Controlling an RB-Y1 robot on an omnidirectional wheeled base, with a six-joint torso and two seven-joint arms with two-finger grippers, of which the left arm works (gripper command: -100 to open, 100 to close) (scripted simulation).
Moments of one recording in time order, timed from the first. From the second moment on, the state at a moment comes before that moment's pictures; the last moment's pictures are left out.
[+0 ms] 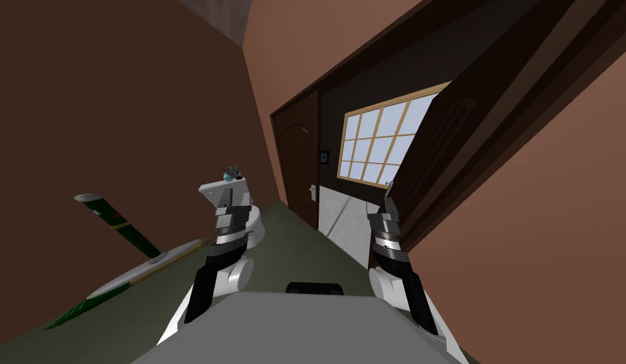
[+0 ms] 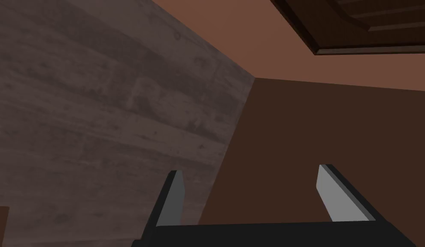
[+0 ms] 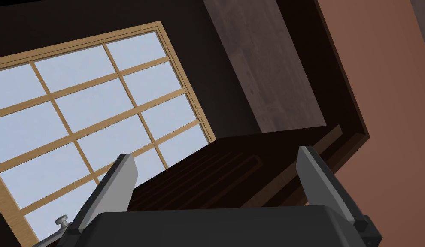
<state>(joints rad) 0.45 0.02 0.07 -2.33 0.07 -0.53 -0.11</state>
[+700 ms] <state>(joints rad) 0.39 0.04 0.02 -2.18 0.06 -0.50 -0.09</state>
